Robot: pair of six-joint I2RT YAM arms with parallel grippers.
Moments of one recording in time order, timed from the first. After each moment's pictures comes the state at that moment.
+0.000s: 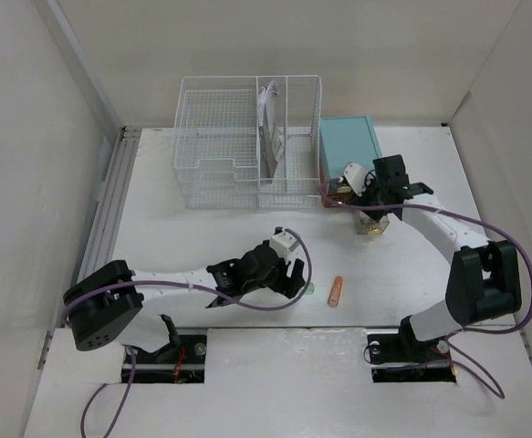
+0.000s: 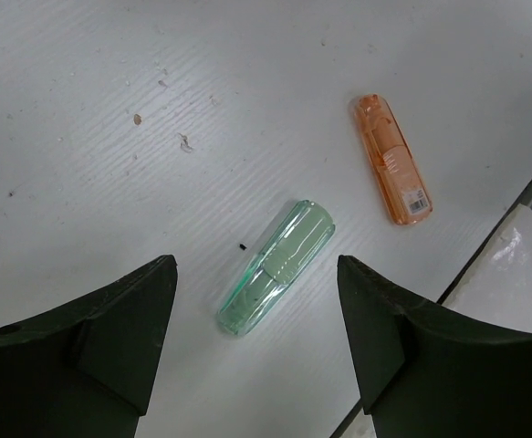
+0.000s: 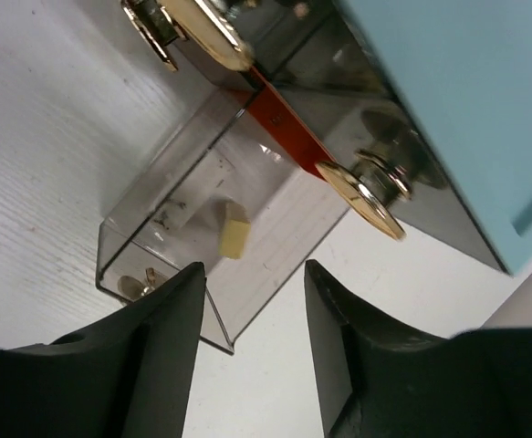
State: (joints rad) left arm -1.09 1.35 0.54 0.25 -0.10 -0.42; right arm 0.22 1.50 1.05 -0.48 0.02 -0.77
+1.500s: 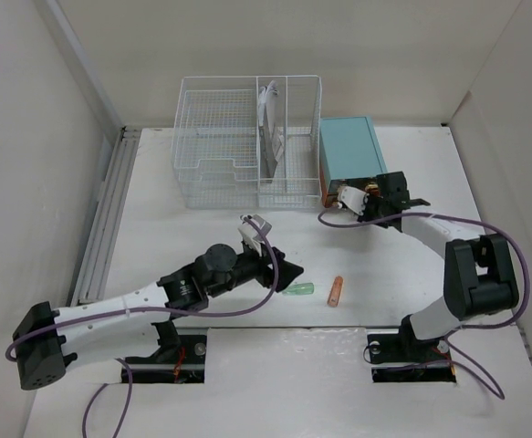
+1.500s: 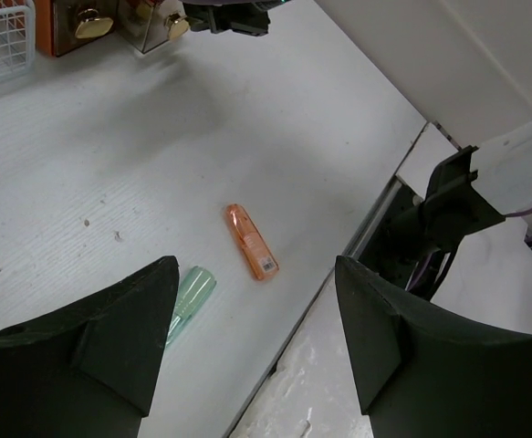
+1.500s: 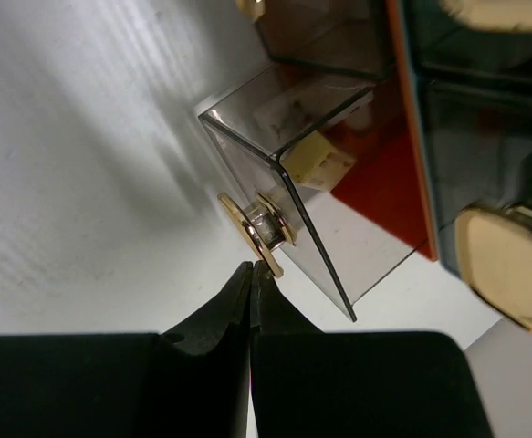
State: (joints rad) left arm -1.10 0.90 0.52 0.20 -0.06 -0.51; right arm 0.16 1.52 0.87 -0.30 -0.09 -1.11
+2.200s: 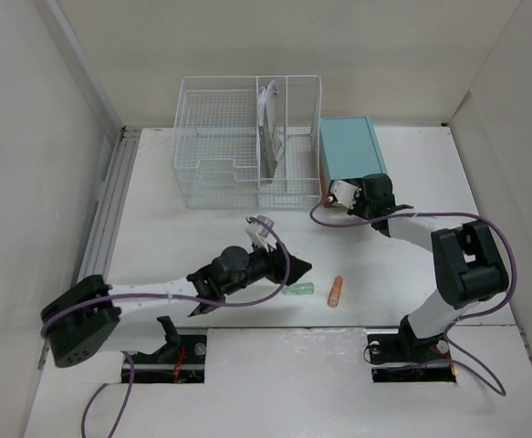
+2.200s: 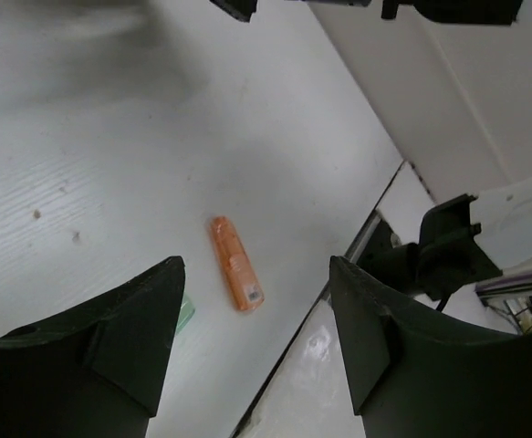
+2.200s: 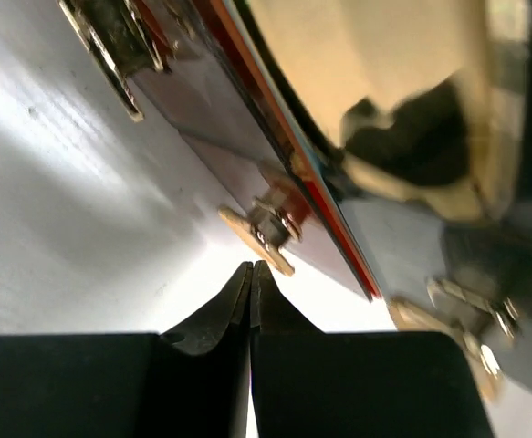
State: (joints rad) left arm -1.05 1.14 0.39 0.59 -0.03 -0.71; right arm 0.25 1.63 0.83 0.03 0.15 -0.99
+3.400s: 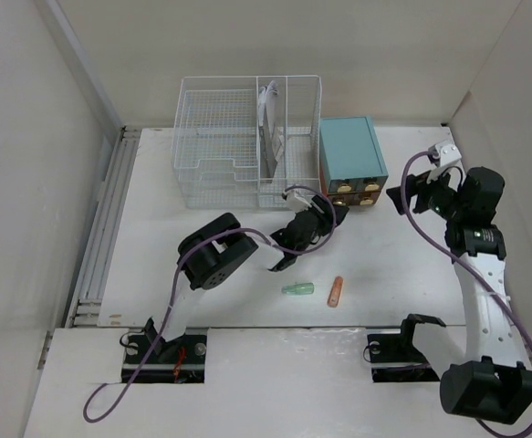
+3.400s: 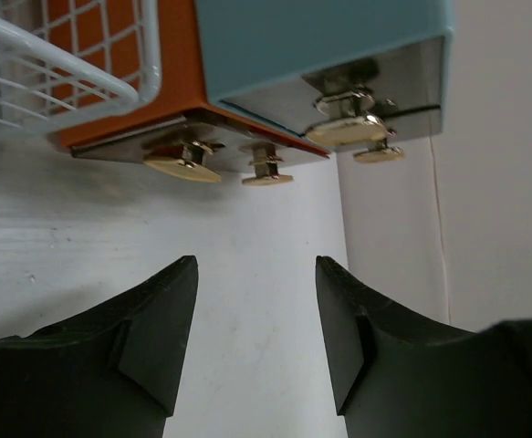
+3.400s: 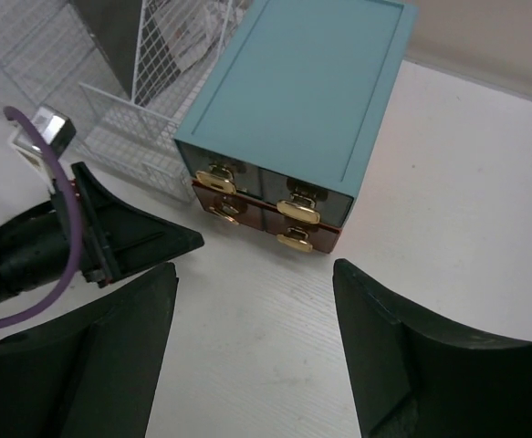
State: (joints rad) left arm -0.96 2.15 1.08 0.91 -0.33 -1.22; right arm -0.18 0.92 0.92 -0.32 -0.61 -0.19
